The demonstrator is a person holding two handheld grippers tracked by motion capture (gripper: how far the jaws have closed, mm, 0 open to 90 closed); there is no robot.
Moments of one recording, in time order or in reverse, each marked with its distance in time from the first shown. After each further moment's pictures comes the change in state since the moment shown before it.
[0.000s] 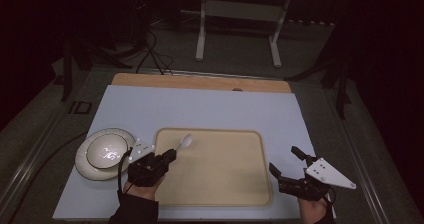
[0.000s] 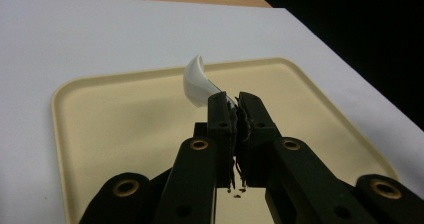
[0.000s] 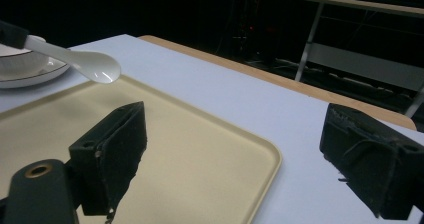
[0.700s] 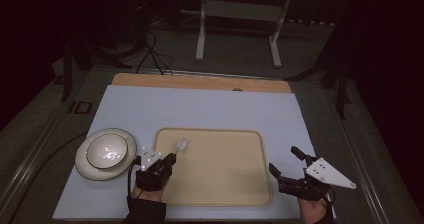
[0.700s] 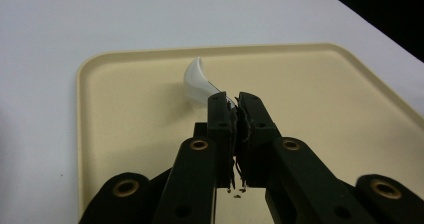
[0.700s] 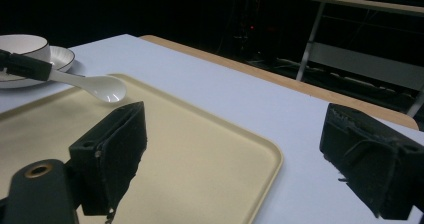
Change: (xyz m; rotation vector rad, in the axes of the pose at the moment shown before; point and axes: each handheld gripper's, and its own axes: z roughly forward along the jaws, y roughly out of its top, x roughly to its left) left arm 0.004 -0.030 0.028 -0.001 0.126 0.006; right arm 0.000 0.000 0.000 -0.001 0.003 0.001
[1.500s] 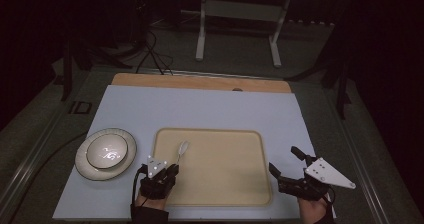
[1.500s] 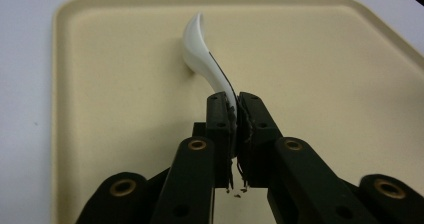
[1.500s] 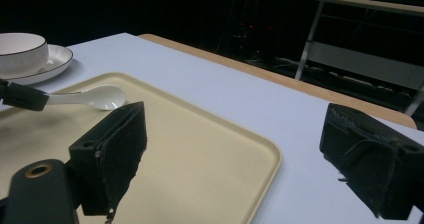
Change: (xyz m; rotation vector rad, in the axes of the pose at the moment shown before) left arm -0.007 -0.027 0.009 0.090 0.007 0.005; right arm 0.000 0.000 0.001 0.006 -0.004 0.001
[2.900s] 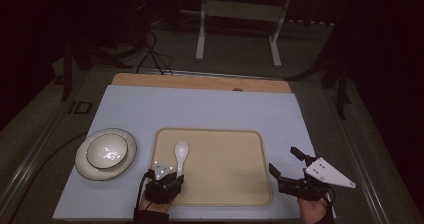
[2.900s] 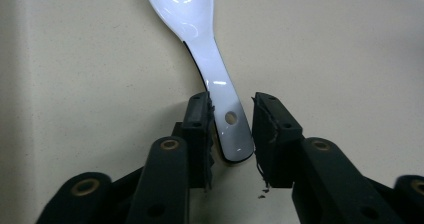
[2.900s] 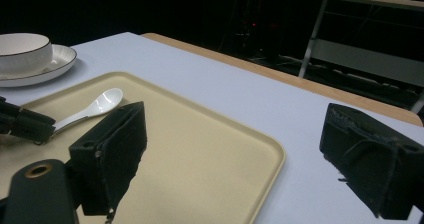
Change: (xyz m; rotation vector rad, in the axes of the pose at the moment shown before) left arm -0.002 -0.018 0.015 0.122 -0.016 0.010; right arm 0.000 0.000 0.000 0.006 0.012 0.010
